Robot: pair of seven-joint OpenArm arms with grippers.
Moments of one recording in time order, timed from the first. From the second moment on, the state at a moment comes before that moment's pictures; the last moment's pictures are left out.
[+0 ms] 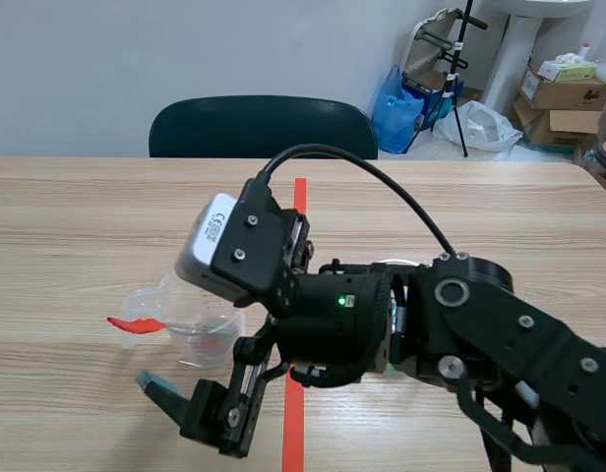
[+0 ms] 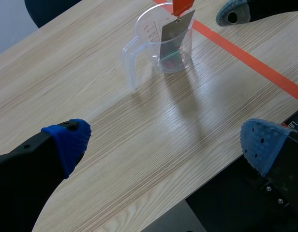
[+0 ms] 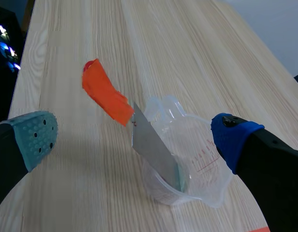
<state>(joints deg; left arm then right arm) 80.4 -23.1 -26.5 113.9 4.8 -19.7 -38.4 1.1 18.6 -39.3 91.7 -7.1 35.0 9.4</state>
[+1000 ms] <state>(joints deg) 80.4 -23.1 -26.5 113.9 4.5 -19.7 -38.4 5.6 13.3 -41.0 84.7 -9.8 31.0 15.6</state>
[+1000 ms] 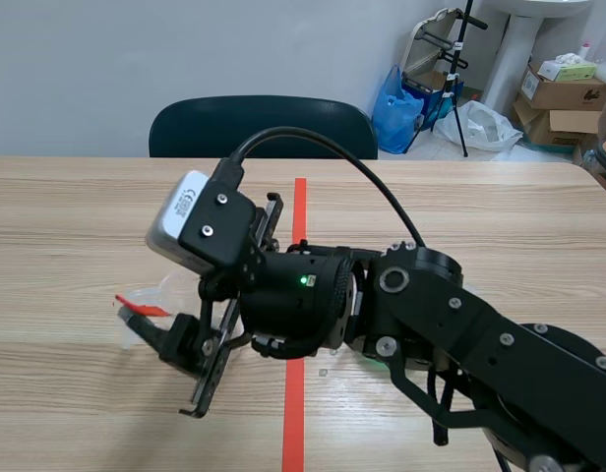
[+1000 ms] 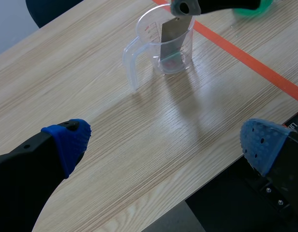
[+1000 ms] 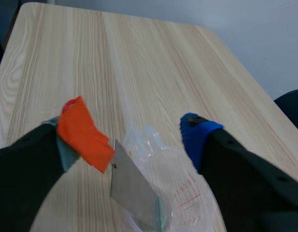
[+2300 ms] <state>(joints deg) 80.4 -23.1 -26.5 113.9 4.5 -19.7 -38.4 5.6 13.7 -34.9 90.3 -6.0 33.1 12.0</state>
